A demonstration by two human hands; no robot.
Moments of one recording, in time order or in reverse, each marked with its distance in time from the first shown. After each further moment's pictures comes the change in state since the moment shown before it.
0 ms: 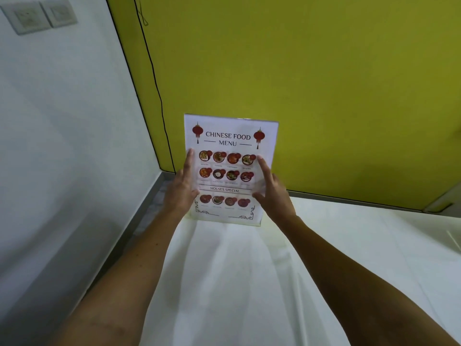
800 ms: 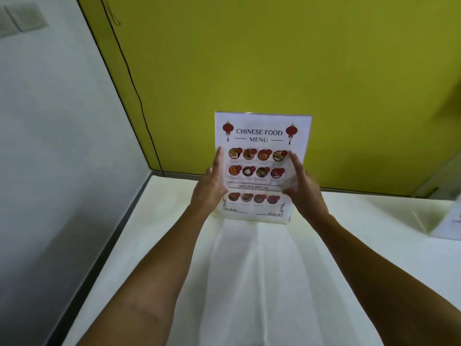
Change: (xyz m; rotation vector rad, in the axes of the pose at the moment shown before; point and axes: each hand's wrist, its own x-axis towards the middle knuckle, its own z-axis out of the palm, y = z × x) left_hand -0.018 0.129 0.068 -0.021 -0.070 0.148; right_hand -0.038 0.108 -0.105 0.001 0.138 -0.012
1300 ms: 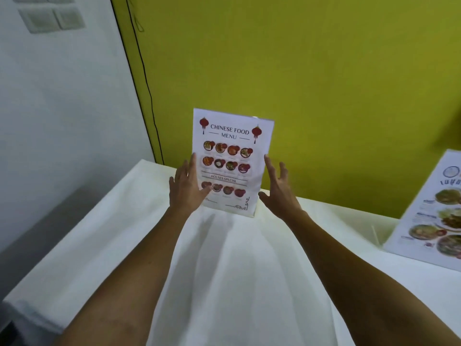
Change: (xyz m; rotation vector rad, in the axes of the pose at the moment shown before) left_hand -0.058 0.077 0.023 0.103 0.161 -0.325; right_hand -0.021 0.031 -0.066 -0.109 -0.223 -0.096
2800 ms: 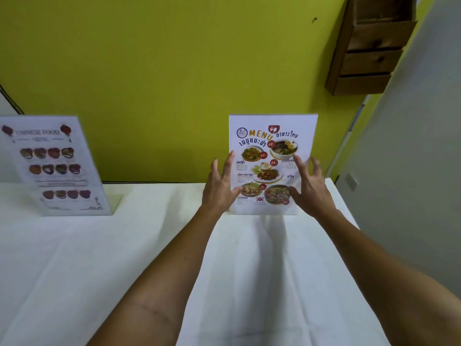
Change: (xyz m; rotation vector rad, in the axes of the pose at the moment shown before) left_hand -0.134 0.430 0.186 -0.116 -0.203 0.347; right_hand -0.184 0.344 -0.287 -0.266 0.164 0.311
